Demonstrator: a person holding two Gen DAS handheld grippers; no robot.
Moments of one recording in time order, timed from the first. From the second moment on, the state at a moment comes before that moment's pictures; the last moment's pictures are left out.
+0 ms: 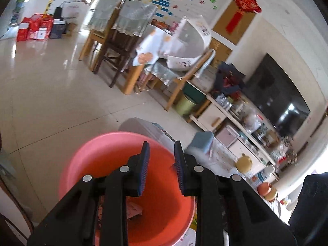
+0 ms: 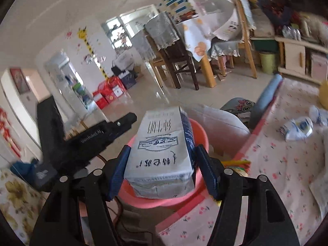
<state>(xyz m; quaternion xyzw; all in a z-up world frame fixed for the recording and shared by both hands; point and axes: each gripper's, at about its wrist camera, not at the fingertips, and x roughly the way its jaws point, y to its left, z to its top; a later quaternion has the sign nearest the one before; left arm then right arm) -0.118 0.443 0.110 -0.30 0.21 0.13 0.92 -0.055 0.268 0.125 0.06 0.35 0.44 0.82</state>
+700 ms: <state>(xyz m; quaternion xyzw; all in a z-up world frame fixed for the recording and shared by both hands) -0.105 0.432 0.109 -0.26 0.24 0.18 0.92 -0.029 0.240 0.020 -0.03 0.41 0.31 0.86</state>
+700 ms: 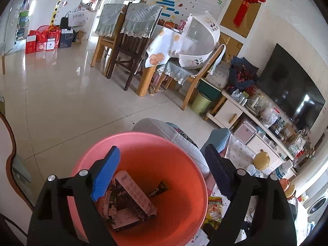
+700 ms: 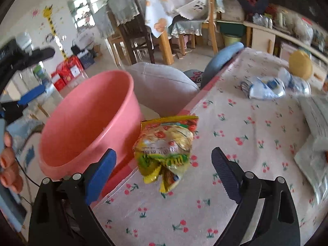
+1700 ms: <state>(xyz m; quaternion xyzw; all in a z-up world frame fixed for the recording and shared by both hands) -0.103 0.427 0.115 -0.24 0.24 0.21 0.92 -0.039 0.236 0.079 0.00 0.34 0.34 0.88</state>
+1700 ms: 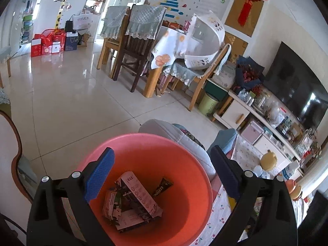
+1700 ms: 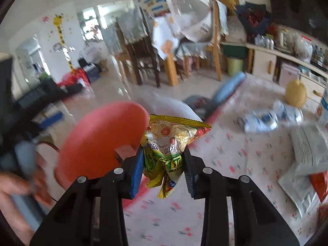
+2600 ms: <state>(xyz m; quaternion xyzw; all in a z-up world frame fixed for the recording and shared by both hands) -0.093 0.376 0.134 -0.11 0.19 0.23 0.95 -0.074 0.154 0.069 -0.01 0.33 0.28 0.90</state>
